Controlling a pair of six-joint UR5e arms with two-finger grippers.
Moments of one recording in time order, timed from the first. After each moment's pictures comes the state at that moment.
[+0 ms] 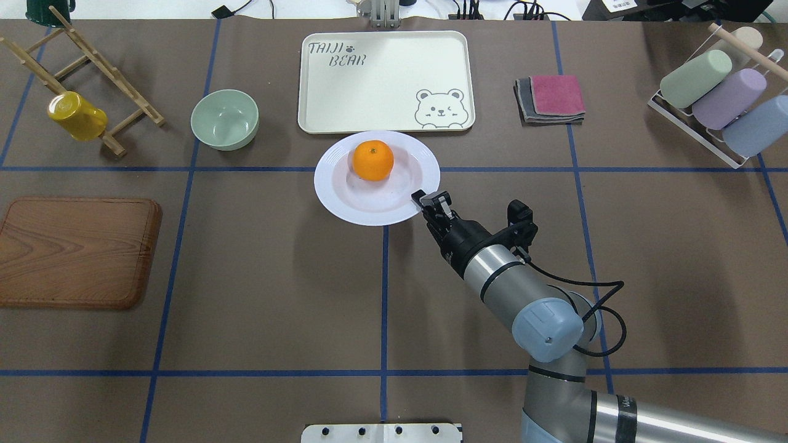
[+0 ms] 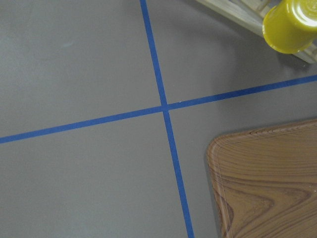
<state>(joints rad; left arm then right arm) -1.57 -1.48 -1.73 -1.59 -2.34 0.12 0.30 -1.14 1.56 -0.39 0.96 2.22</state>
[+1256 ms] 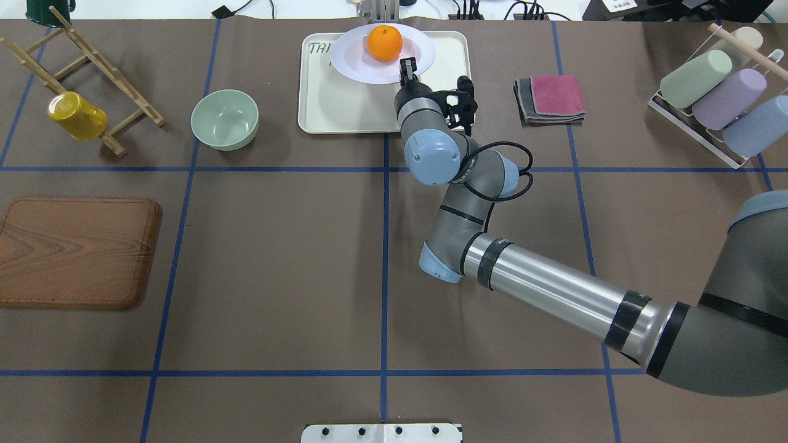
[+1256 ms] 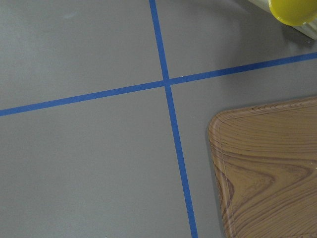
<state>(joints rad) -1.58 -1.45 -1.77 -1.60 -2.34 0.11 0.58 -0.59 0.79 -0.52 1.02 2.46</state>
